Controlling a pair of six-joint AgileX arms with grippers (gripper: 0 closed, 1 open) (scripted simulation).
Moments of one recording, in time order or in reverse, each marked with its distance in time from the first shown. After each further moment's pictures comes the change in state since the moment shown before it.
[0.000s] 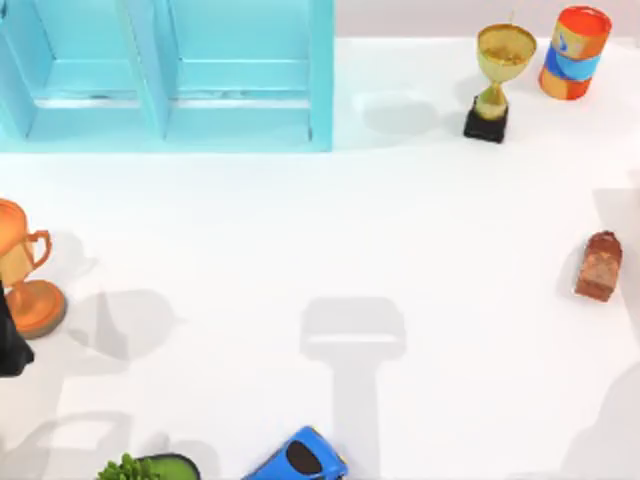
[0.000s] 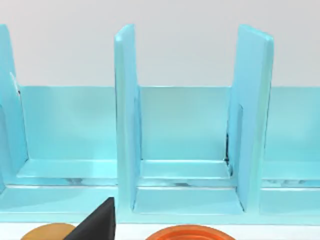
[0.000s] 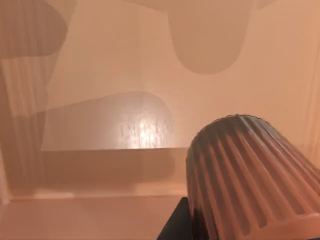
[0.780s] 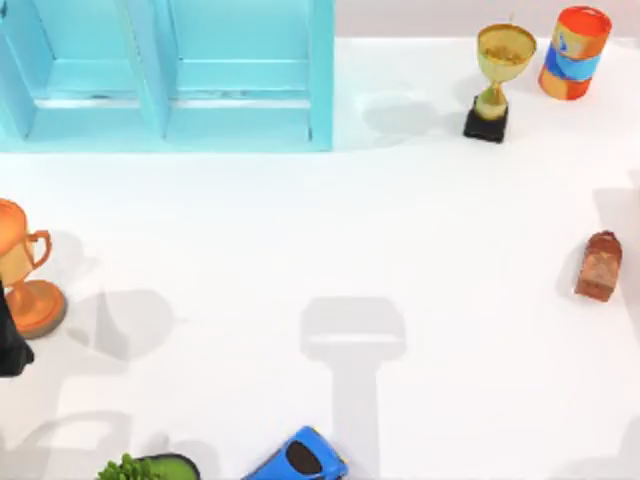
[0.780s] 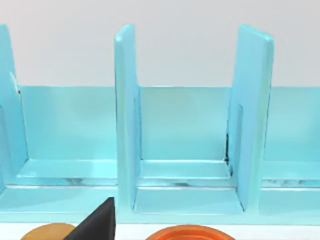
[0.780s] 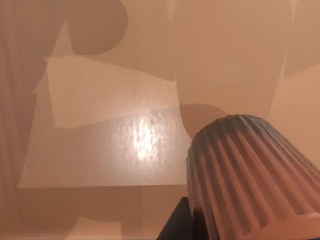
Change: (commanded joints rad) left arm 0.000 0.000 0.000 0.000 0.000 0.000; right arm -0.010 0.046 -0.142 0.179 0.000 -0.013
